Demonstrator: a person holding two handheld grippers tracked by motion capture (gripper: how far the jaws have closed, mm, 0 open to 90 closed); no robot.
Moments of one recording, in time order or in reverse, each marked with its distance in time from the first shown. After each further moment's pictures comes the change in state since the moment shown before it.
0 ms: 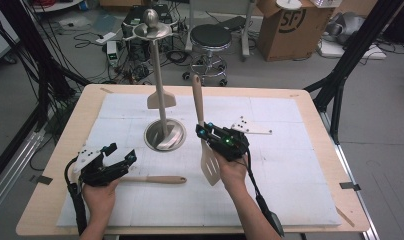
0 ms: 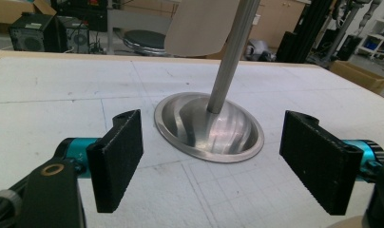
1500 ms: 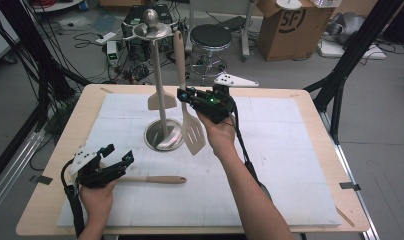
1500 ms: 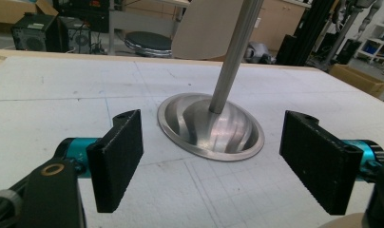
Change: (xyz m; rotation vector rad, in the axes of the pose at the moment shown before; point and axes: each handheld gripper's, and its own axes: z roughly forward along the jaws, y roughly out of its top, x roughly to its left) left arm 0.003 -0.001 -0.007 -0.009 0.004 -0.013; right arm 0.001 0.091 0.059 0.045 0.115 0.006
